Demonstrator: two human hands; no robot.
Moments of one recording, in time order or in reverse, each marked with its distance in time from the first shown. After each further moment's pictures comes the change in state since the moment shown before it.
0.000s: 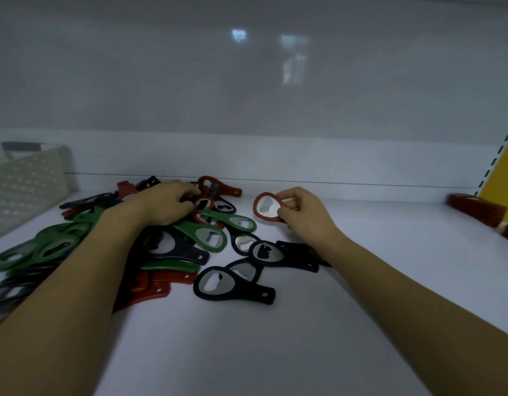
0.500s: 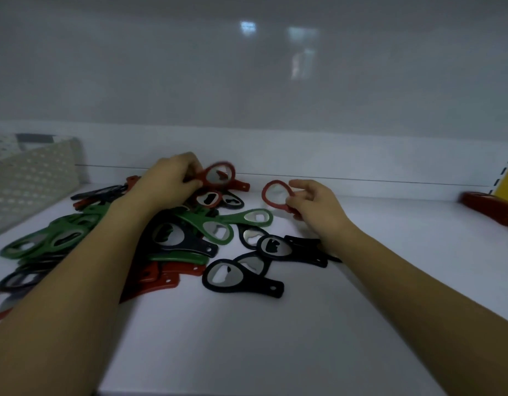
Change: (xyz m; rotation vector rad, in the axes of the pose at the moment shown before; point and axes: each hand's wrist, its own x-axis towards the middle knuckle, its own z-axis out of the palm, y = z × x) left_hand -0.002 -0.004 -0.003 -0.134 0.355 0.032; right_hand -0.001 -0.006 -0.001 0.190 0.014 0.061
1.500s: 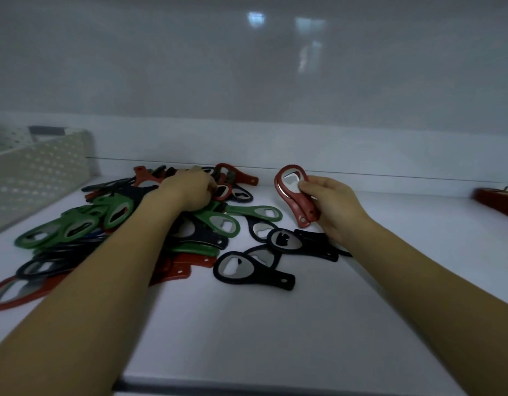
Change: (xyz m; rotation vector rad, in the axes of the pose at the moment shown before) left_hand 0.015 -0.008 0.025 0.379 -0.354 -0.070; right_hand 0.000 -0.004 0.003 0.438 0.074 0.187
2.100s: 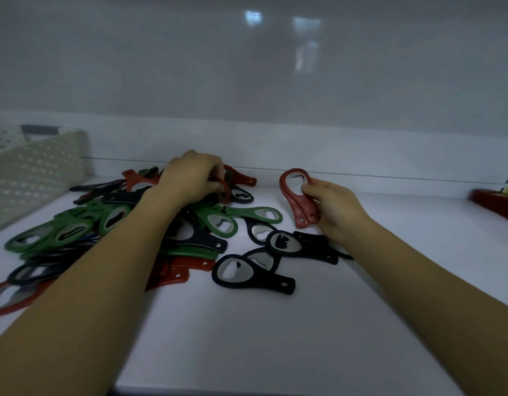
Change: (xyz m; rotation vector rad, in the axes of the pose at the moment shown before) left_hand -0.001 0.007 -0.012 -0.196 0.306 0.117; right_hand 0.001 -0.003 -0.001 0.080 0.003 0.051
